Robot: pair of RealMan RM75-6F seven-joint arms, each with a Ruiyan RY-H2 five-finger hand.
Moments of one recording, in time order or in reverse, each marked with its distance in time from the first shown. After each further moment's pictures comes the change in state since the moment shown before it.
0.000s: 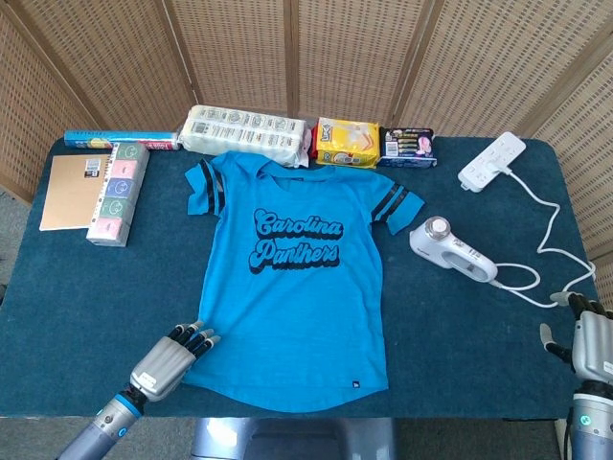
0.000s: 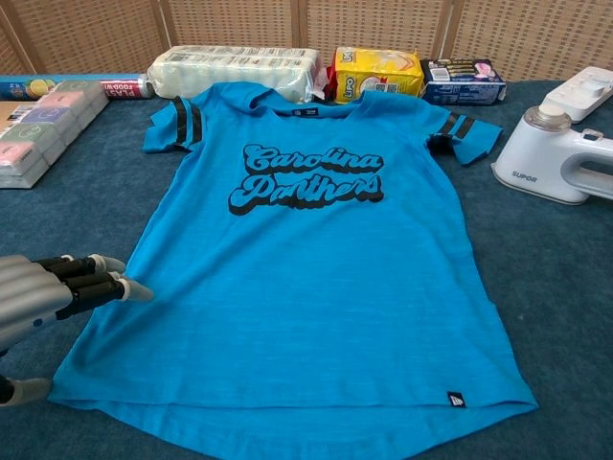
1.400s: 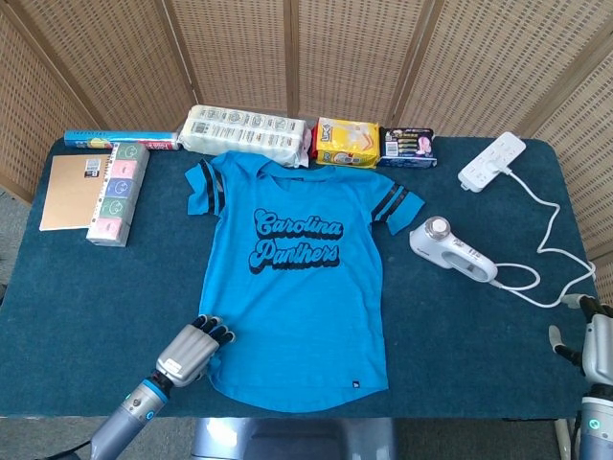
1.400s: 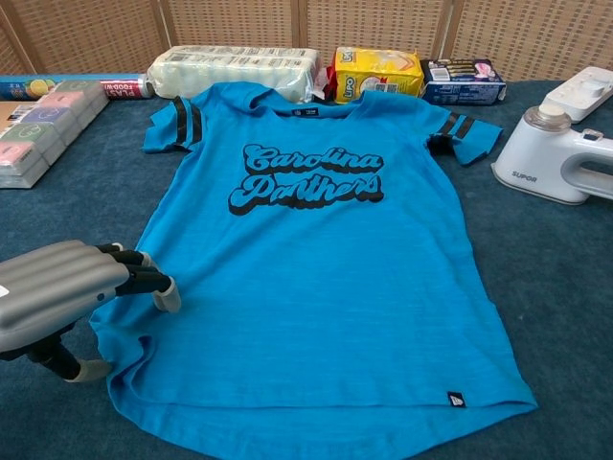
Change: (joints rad) left arm -0.076 -0.090 -0.045 0.001 -0.108 -0.041 0.013; right arm -0.020 0.016 0.010 -0.005 0.008 0.008 0.021
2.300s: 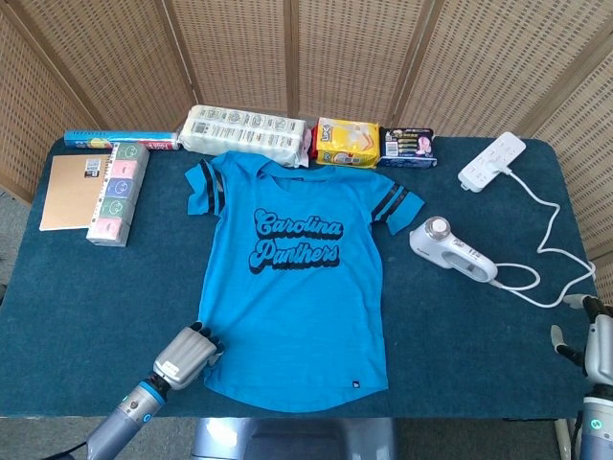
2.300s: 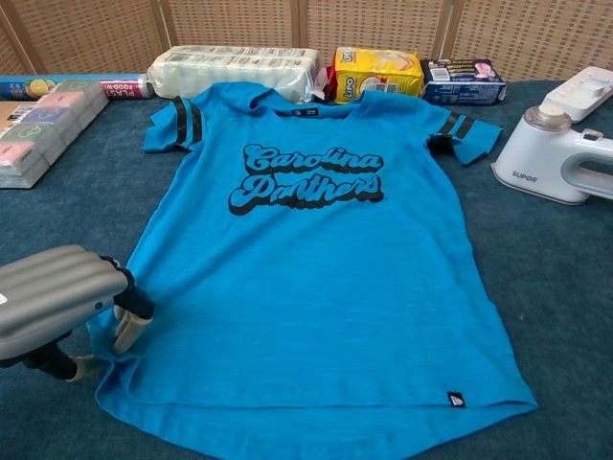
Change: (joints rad) left arm -0.014 -0.004 0.022 0.011 0.000 0.013 0.033; right arm -0.004 -0.001 0.009 -0.003 0.009 -0.001 0.008
